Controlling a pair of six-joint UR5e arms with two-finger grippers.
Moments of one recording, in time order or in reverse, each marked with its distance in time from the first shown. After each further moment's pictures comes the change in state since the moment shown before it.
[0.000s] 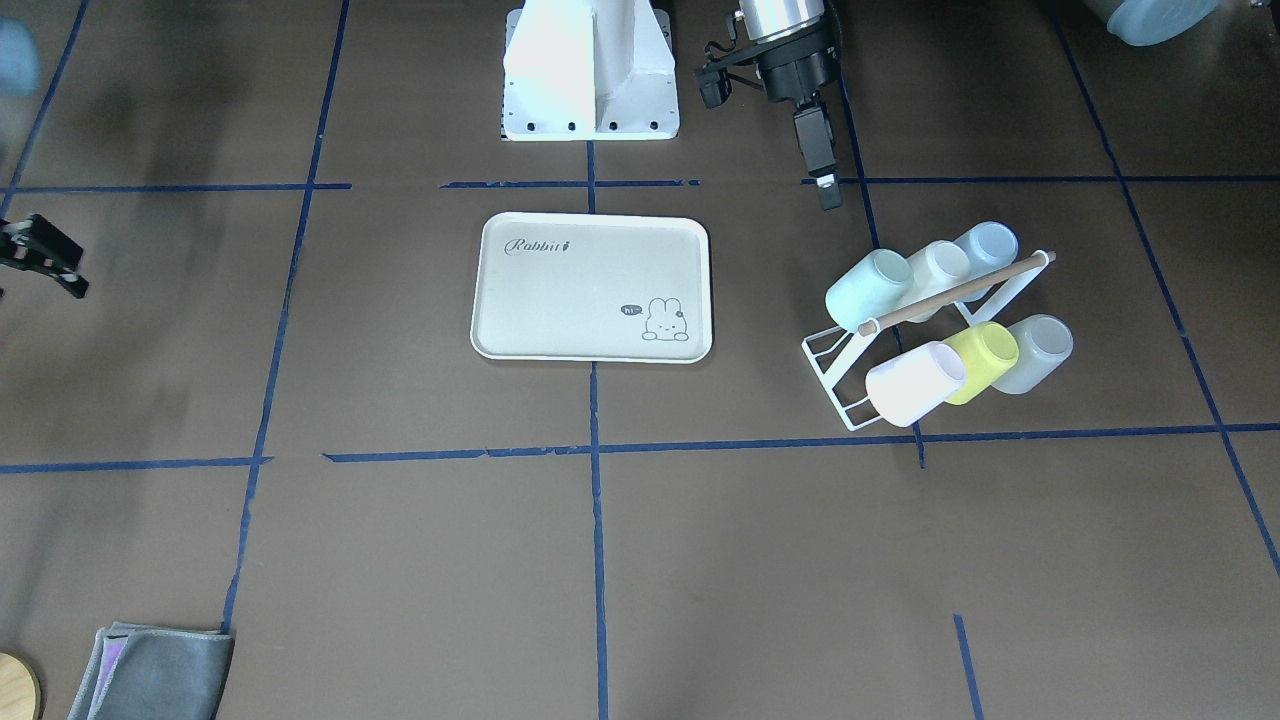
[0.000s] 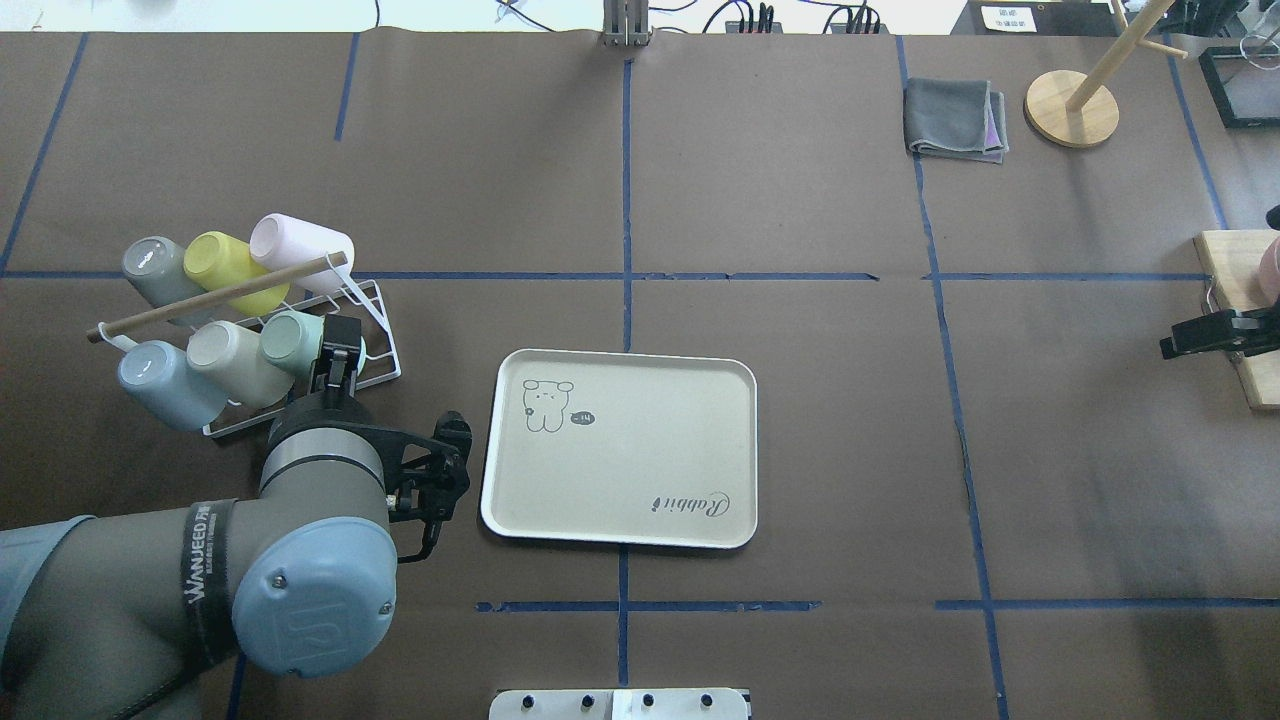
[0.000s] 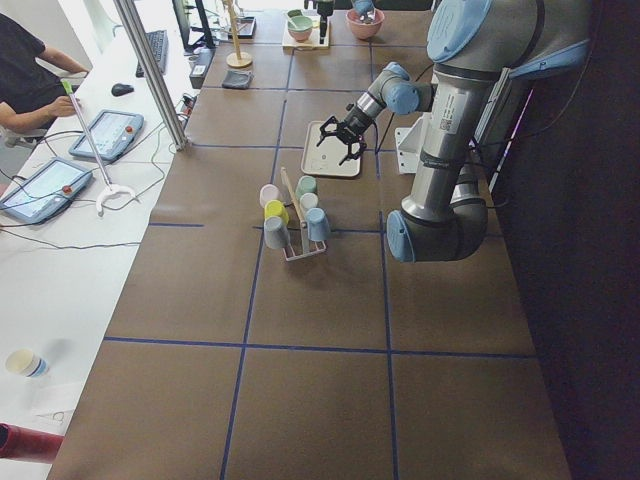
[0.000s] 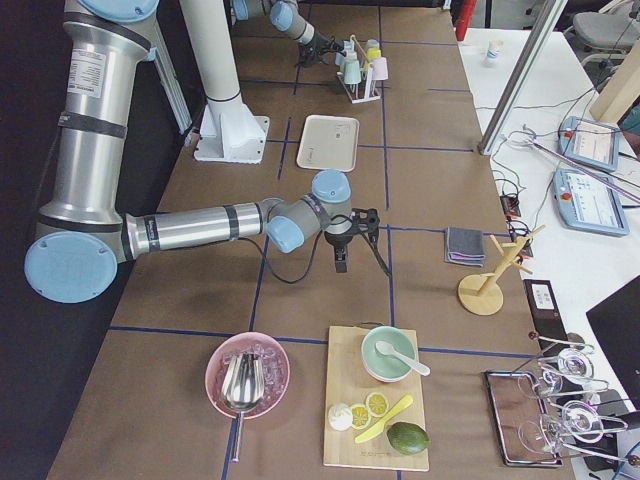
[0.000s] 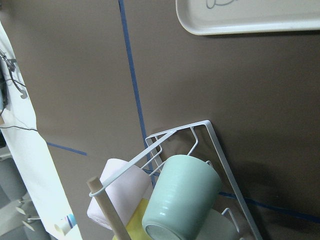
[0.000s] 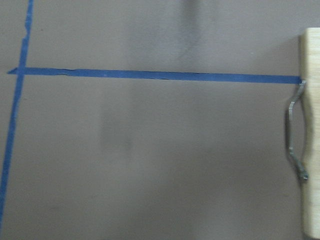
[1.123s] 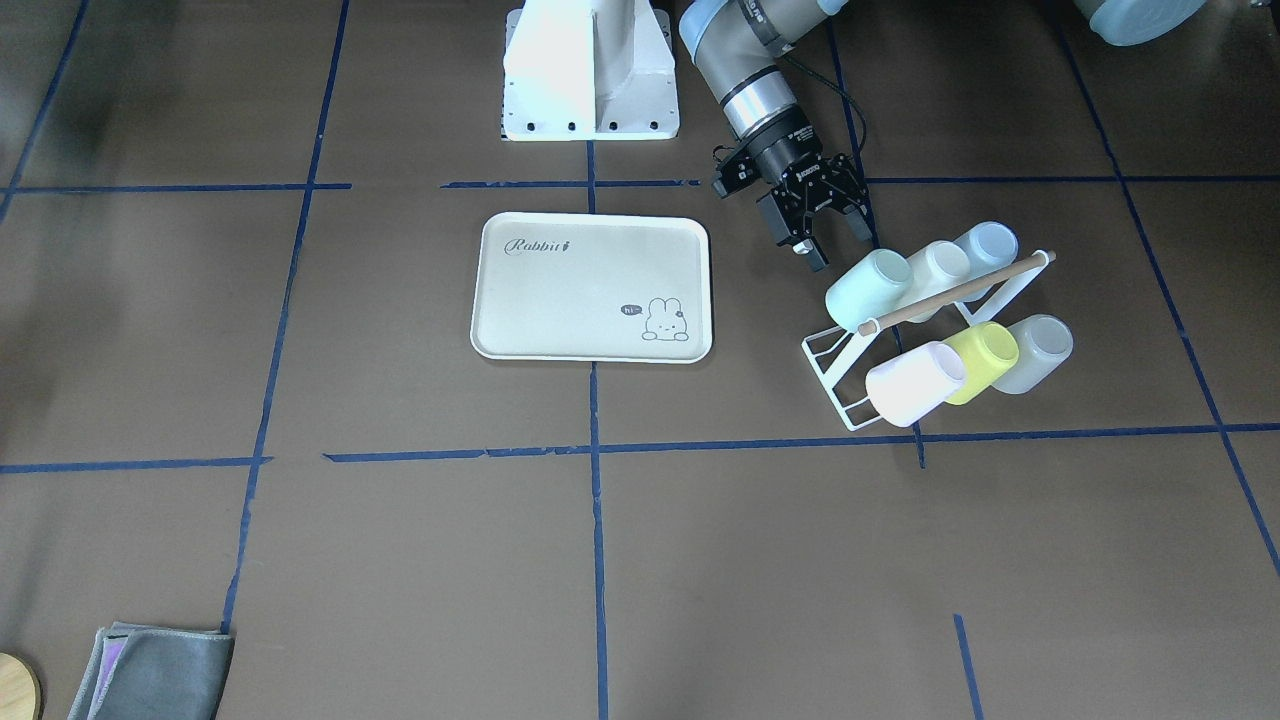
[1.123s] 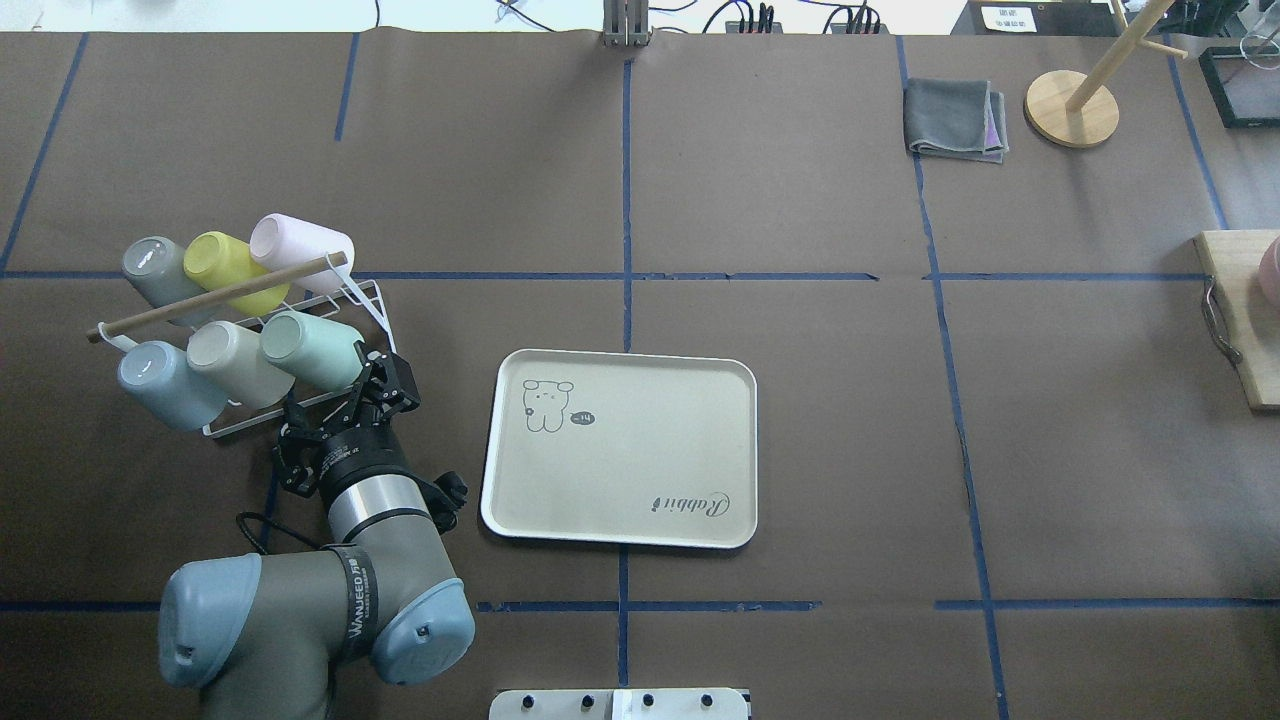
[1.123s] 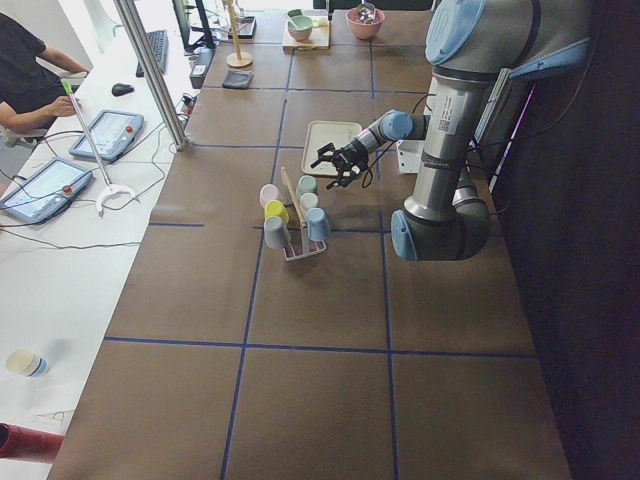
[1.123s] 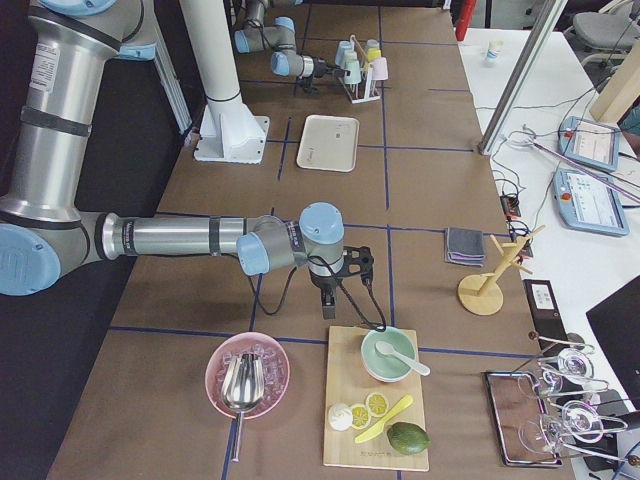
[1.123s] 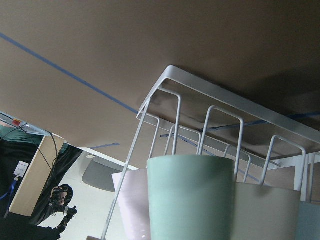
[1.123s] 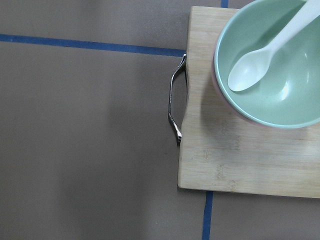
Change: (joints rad) left arm 0.063 -0.001 0.285 0.131 0.273 0.207; right arm 0.237 -0.054 -0.014 -0.218 0.085 -0.382
